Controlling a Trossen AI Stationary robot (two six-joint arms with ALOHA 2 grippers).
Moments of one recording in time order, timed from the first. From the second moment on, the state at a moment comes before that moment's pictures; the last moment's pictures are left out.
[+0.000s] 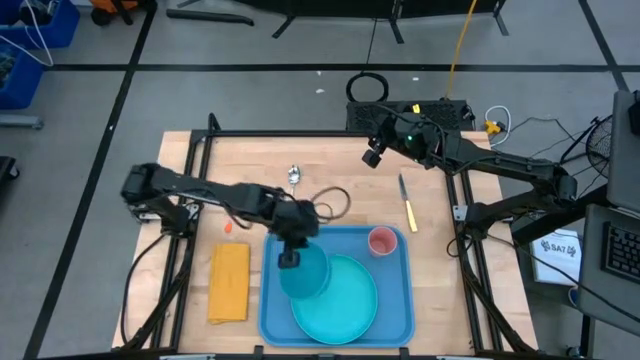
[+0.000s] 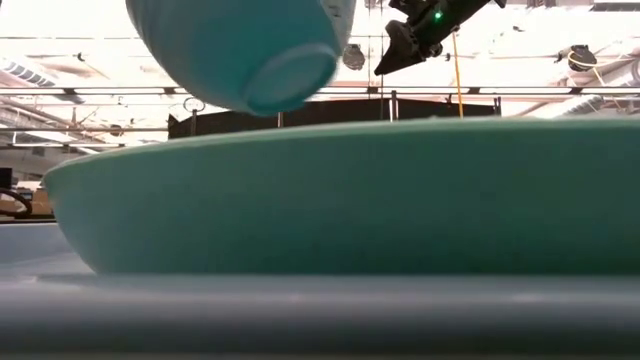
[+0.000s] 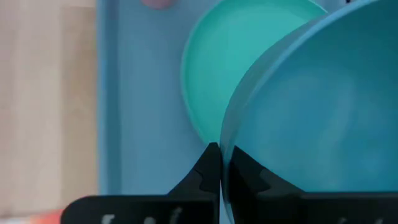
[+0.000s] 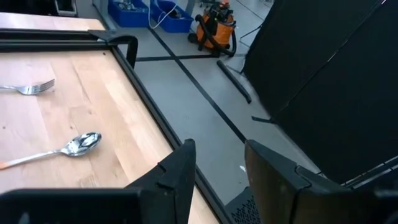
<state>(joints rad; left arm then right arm) -0.15 1.69 1.43 -0.78 0.17 -0.15 -0.37 1.26 1.11 -0.25 0.39 -0.21</state>
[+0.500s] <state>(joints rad) -0.16 1.92 1.56 -0.81 0.21 -0.14 -0.37 1.26 1.11 -0.26 0.39 -0.21</state>
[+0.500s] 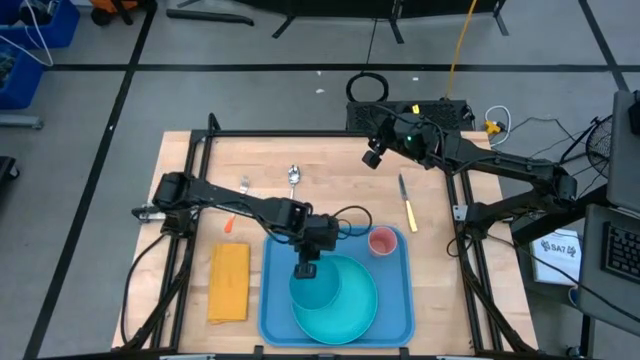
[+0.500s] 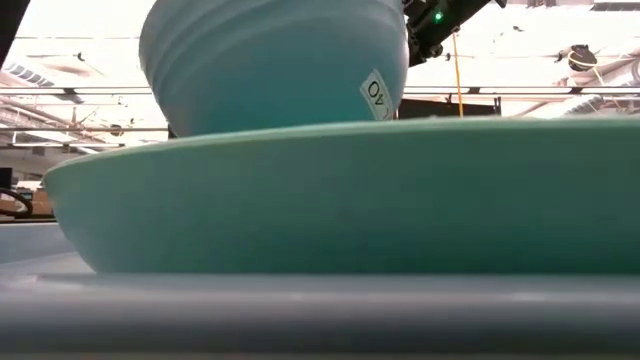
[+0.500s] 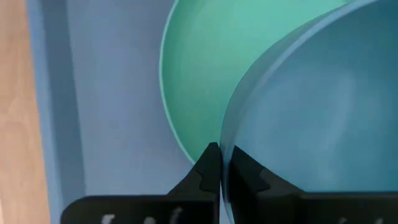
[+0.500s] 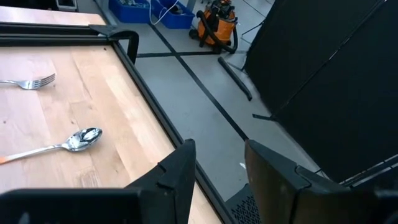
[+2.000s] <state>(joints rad) -0.17 2.07 1.69 -0.79 0.28 -0.10 -0.37 1.26 1.11 -0.28 0.39 -0.18</state>
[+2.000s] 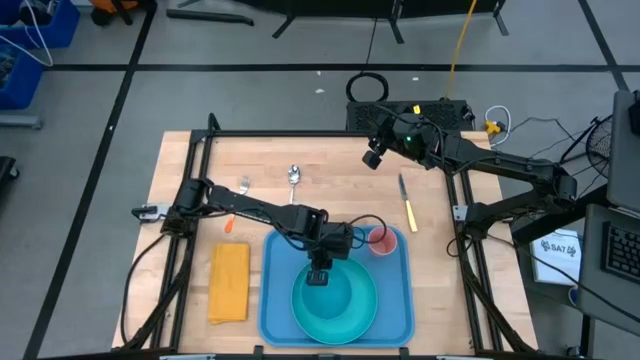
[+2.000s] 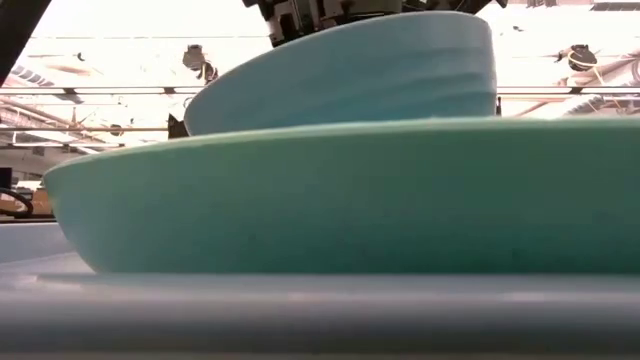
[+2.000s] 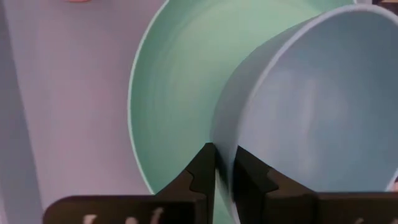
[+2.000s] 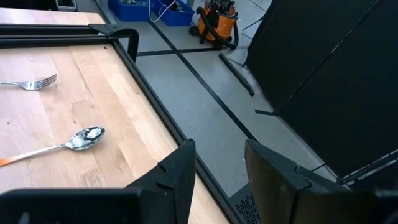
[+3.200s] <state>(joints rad) -0.16 2.06 1.69 -0.76 0.34 -0.01 -0.37 1.26 1.11 -0.28 0.39 -0.18</state>
